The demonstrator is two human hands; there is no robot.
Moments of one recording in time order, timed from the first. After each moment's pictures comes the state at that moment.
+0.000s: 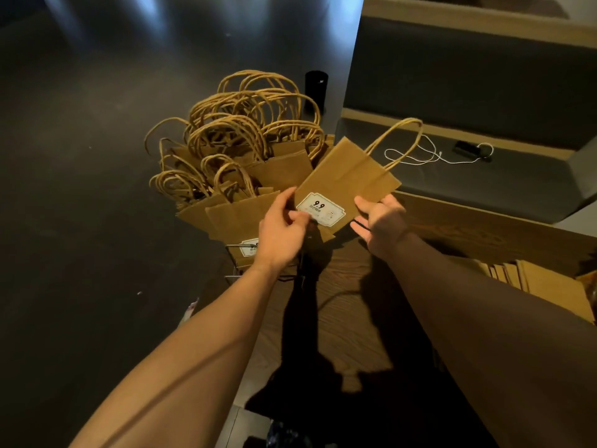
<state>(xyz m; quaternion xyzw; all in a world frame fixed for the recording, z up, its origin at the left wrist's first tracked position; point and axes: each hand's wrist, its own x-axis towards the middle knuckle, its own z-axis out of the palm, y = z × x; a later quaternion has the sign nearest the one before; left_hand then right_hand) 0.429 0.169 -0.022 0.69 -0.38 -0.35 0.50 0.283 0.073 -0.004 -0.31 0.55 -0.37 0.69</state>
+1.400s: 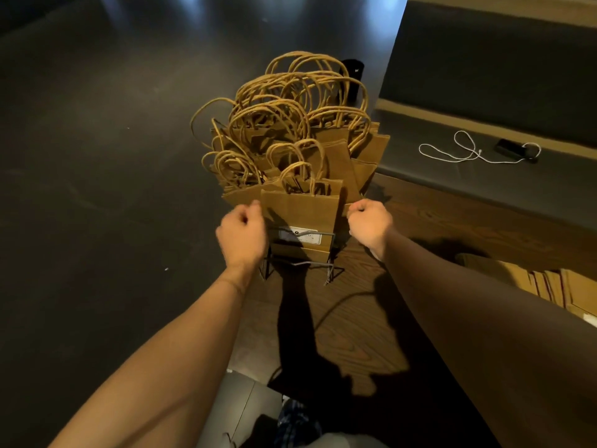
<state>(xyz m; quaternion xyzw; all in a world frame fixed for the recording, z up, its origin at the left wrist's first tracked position) 0.497 0.231 -0.029 0.81 -0.20 -0.19 0.51 0.336 0.091 -0.046 -0.62 0.61 -0.15 0.48</state>
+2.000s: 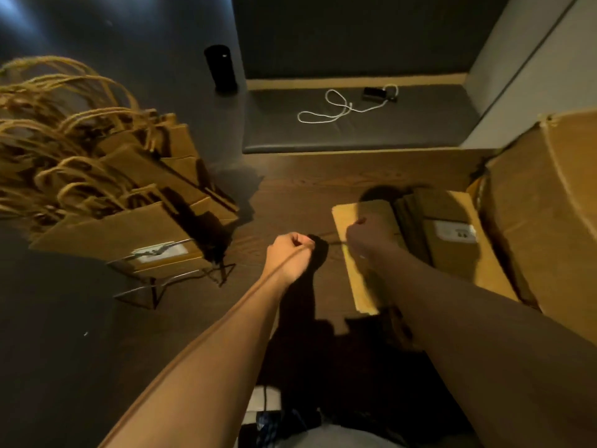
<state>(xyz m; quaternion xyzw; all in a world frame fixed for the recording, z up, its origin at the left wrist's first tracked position) 0.257 0.143 -0.084 0.75 -0.36 -0.50 0.26 0.106 0.095 -0.069 -0.46 0.76 -0.17 0.43</state>
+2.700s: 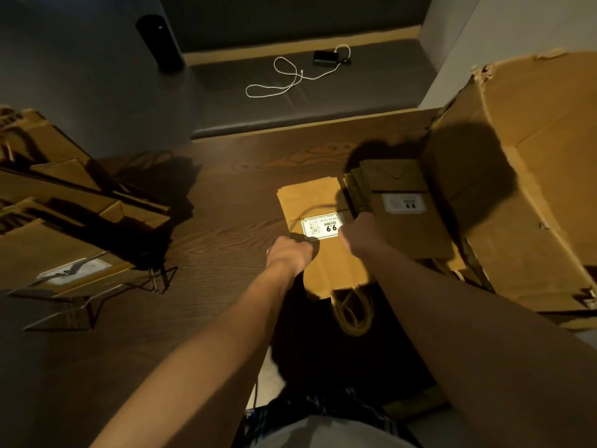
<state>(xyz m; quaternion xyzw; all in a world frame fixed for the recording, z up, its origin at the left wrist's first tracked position) 0.139 0.126 -0.109 0.77 -0.34 -0.53 0.10 -0.001 0.103 -0.100 -0.44 0.81 -0.07 0.39</state>
